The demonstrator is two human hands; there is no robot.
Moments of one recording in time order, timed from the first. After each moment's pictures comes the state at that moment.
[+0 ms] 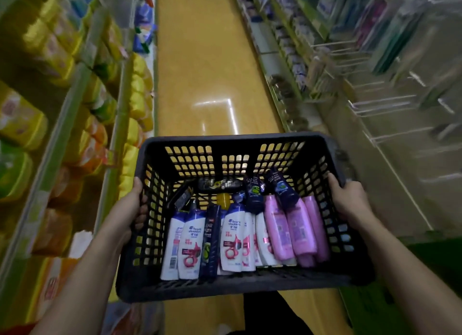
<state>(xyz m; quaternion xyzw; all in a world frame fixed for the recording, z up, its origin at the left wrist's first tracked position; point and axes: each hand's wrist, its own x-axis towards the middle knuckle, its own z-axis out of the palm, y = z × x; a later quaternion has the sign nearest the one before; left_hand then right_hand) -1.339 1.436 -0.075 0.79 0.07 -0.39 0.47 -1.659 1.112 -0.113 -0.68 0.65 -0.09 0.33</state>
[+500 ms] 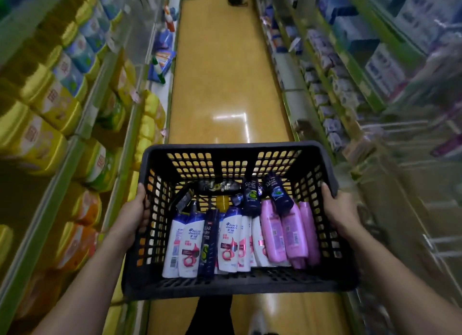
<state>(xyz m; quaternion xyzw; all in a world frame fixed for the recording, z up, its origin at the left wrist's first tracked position) -1.039 1.185 -0.082 0.81 0.07 -0.35 0.48 -1.332 0.847 -0.118 -0.67 0.63 -0.08 0.38</state>
